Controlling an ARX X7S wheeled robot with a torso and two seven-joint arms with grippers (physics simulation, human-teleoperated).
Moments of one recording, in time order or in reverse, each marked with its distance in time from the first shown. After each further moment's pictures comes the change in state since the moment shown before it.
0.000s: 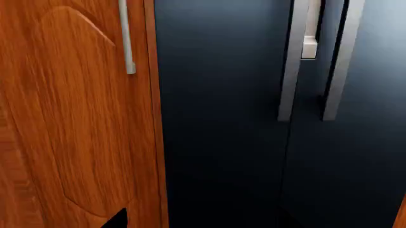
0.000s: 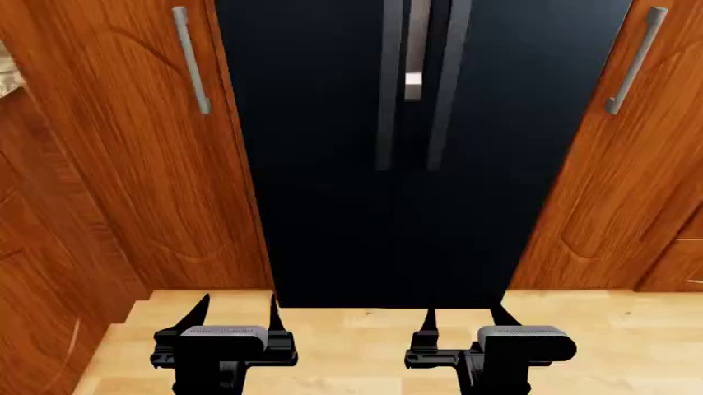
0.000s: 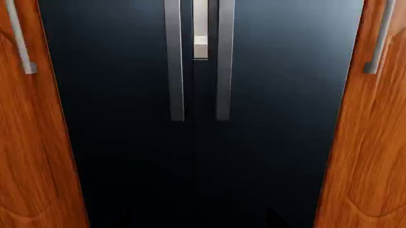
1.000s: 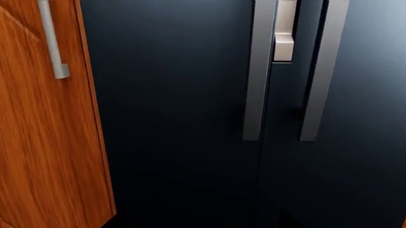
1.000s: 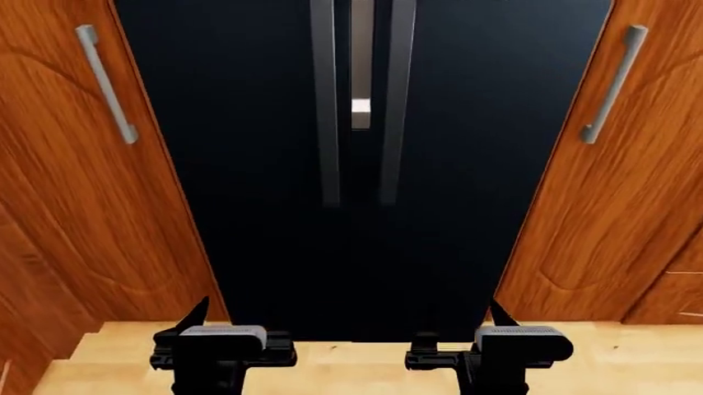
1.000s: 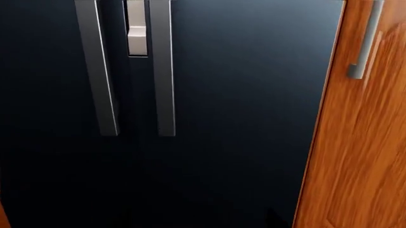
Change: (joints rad) left arm -0.003 -0.086 0.097 0.004 -0.096 -0.012 -0.101; right arm 0.005 0.085 -0.104 0.000 0.067 0.025 0.121
